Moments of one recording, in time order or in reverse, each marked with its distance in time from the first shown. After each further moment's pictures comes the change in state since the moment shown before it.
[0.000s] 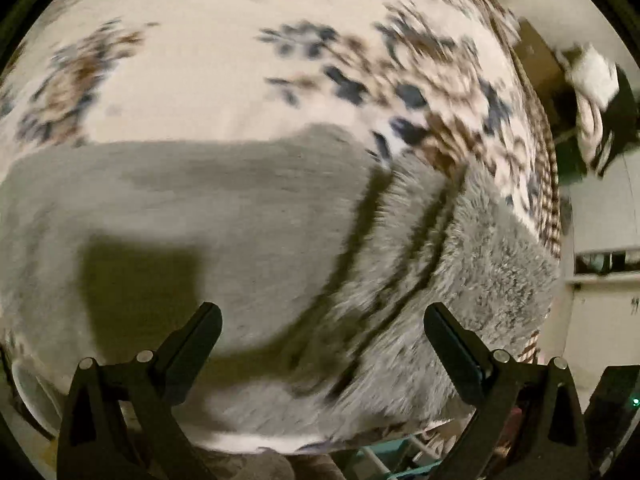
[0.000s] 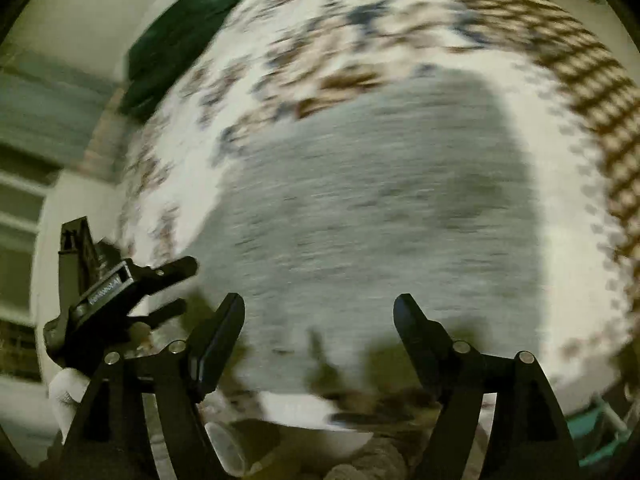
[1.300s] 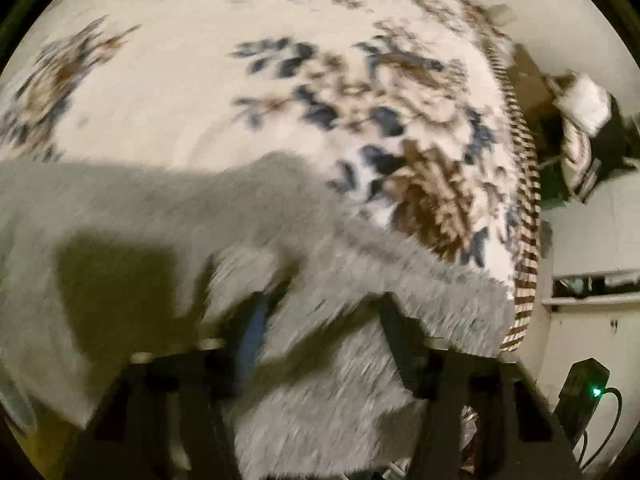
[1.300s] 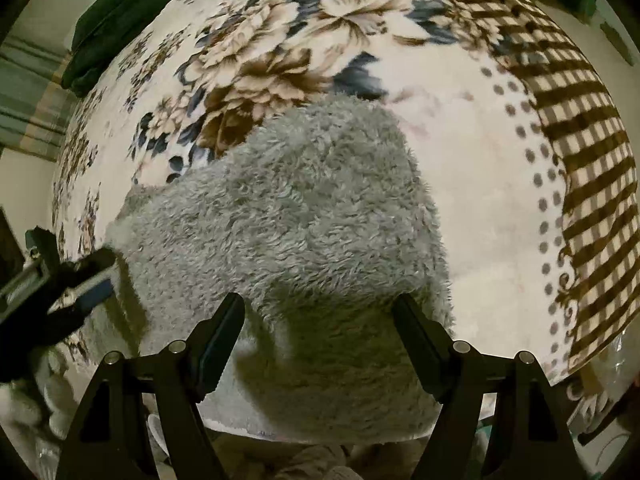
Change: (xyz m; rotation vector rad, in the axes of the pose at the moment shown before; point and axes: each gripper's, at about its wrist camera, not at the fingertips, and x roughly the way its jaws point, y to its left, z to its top) left arm 0.000 -0.010 0.021 -0.053 -0.075 -0.074; right arm 0.032 -0.008 0.042 -0.063 0.101 -0.187
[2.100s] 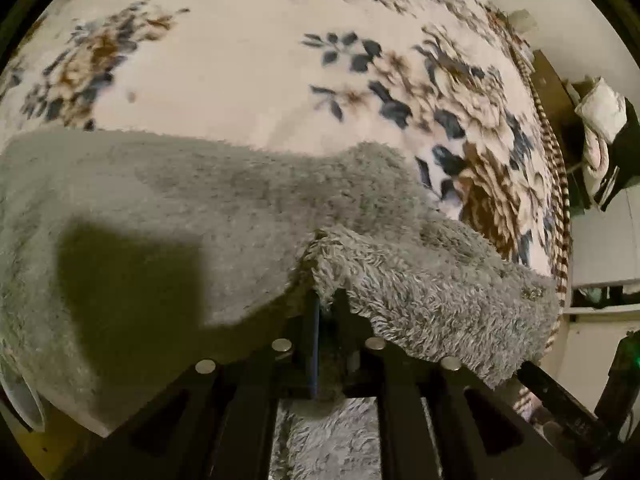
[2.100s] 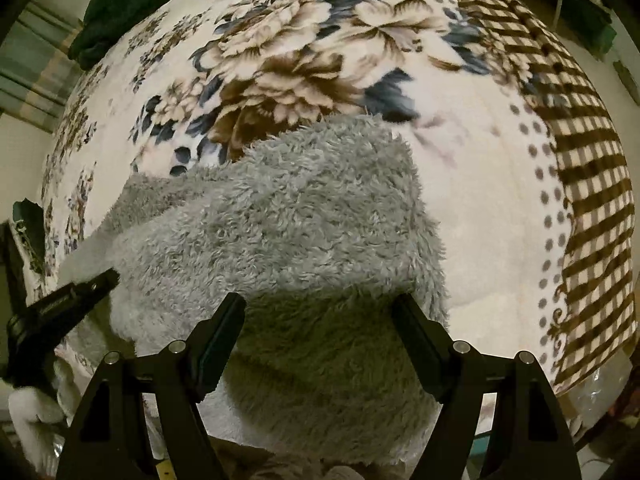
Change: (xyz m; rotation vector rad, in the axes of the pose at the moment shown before) left arm 0.003 0.052 -0.012 -0.050 -0.003 0.068; right arm 0.003 0.028 0.012 -0.117 -0.010 -0.068
